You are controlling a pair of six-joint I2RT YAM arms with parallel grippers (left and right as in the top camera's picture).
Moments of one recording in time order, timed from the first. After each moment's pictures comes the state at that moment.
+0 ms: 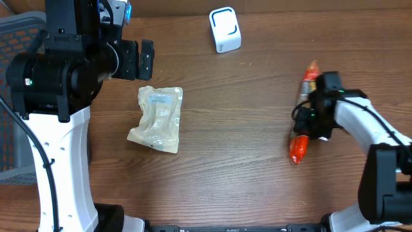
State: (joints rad) left arm -0.11 1.63 2.30 -1.50 -0.01 0.03; right arm 0.00 1.73 1.04 -0.80 -0.18 0.33
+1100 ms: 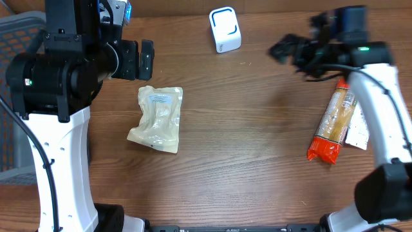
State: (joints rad) left arm -0.11 1.63 2.30 -1.50 -0.01 0.03; right arm 0.08 1.74 1.61 -0.83 -0.54 0.38
